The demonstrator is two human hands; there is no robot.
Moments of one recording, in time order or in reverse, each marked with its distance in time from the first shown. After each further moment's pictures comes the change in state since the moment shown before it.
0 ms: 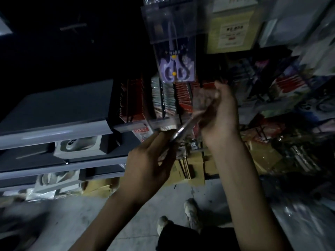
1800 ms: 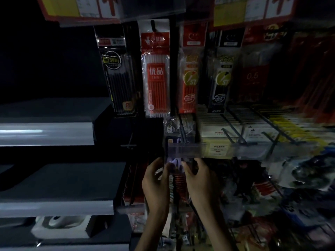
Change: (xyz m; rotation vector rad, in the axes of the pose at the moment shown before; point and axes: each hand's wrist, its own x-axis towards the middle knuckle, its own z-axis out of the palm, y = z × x) left_hand 0.141 -0.030 0.039 -0.543 0.697 -0.367; right_hand 0.056 -0.008 0.032 -1.347 0.274 -0.781
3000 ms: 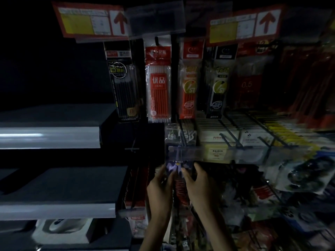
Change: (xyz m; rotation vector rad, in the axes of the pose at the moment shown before) left_hand -0.006 0.003 0.000 -0.046 -0.184 -0.048; right_hand -0.008 -0.008 -0.013 -0.028 -0.071 -0.009
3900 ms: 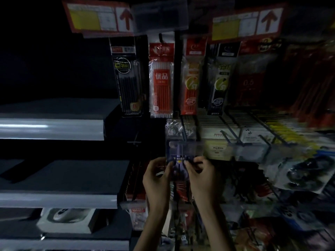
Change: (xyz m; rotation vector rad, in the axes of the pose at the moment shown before) left_hand -0.007 0.032 -0.005 -0.121 0.201 0.030; right_hand -0.005 -0.009 -0.013 0.171 0.139 0.052
